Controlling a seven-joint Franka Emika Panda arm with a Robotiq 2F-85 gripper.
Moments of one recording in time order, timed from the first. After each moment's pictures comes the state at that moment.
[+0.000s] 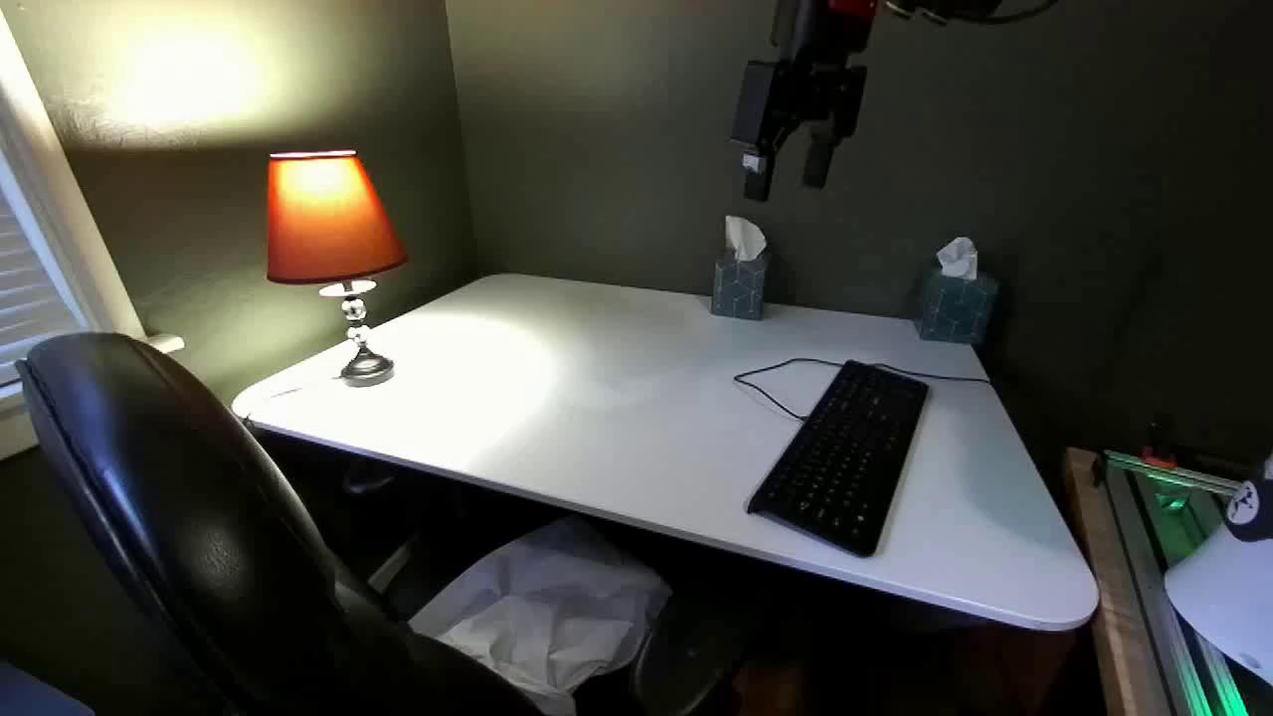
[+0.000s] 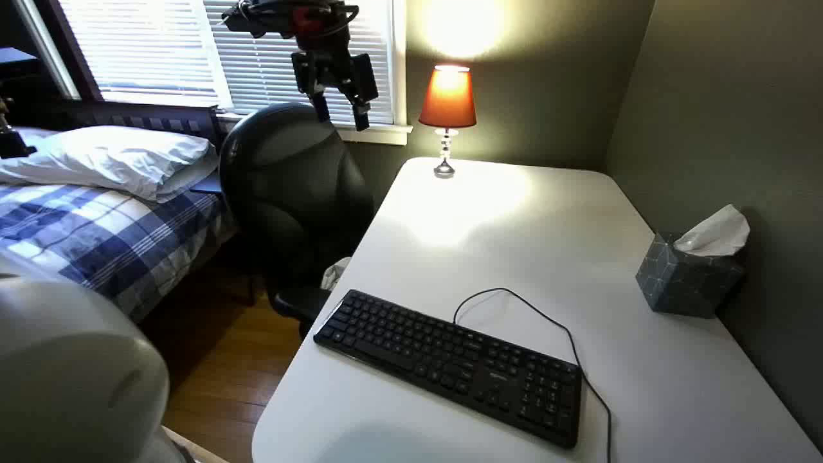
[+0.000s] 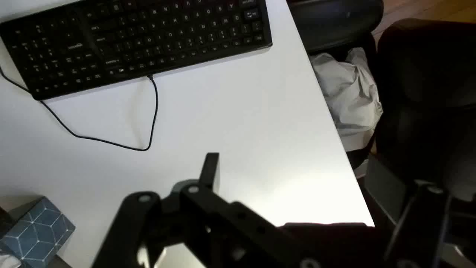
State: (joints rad) arm -0.04 -0.44 0.17 -2.38 -0.02 2.07 0.39
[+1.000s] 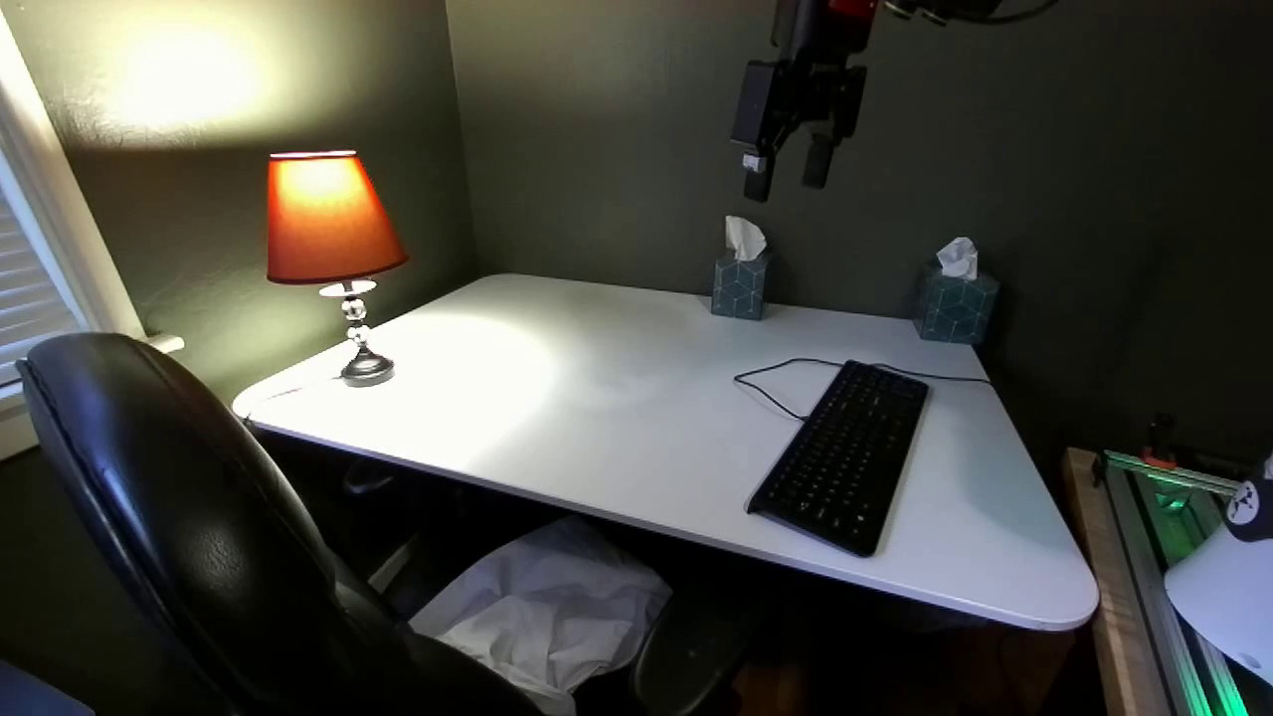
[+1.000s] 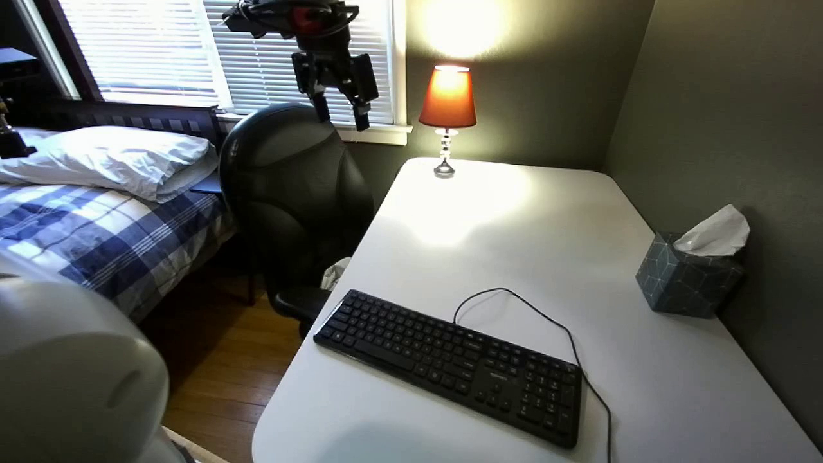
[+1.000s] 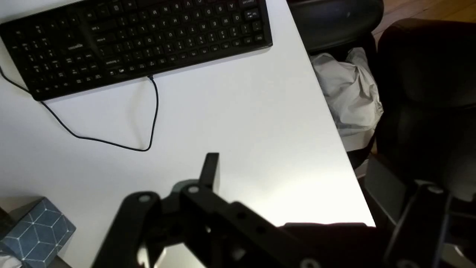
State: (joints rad) arm -0.04 -0.44 0.17 -2.38 -0.02 2.07 0.39
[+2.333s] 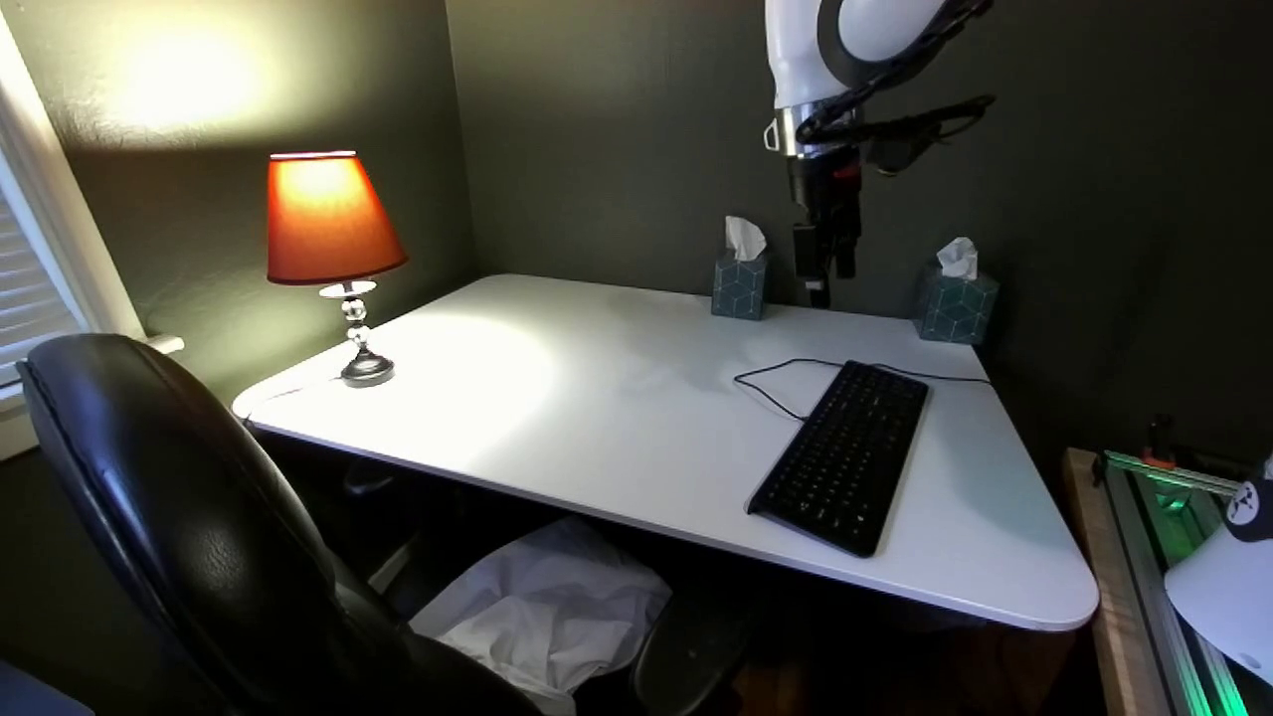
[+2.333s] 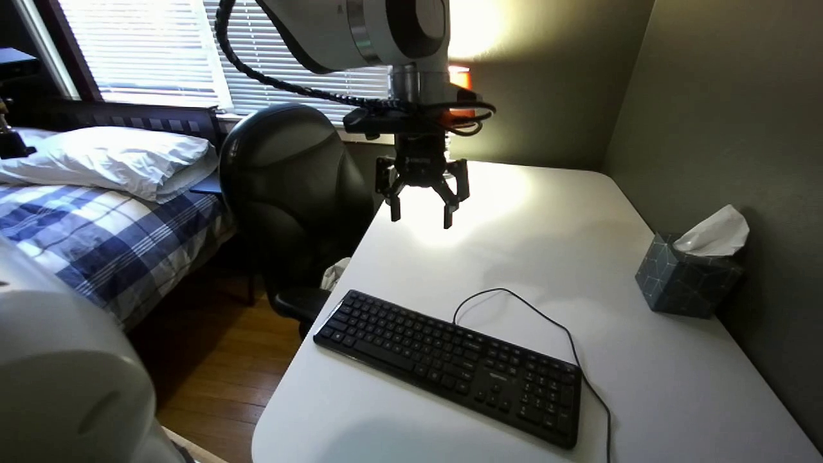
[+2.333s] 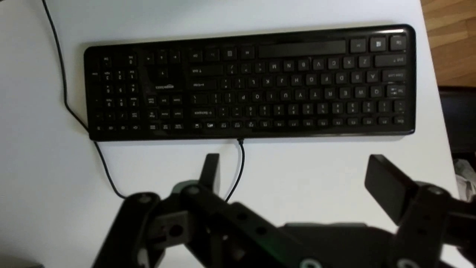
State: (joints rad) arm -0.12 -0.14 -0.04 -2.39 -0.19 2.07 0.03
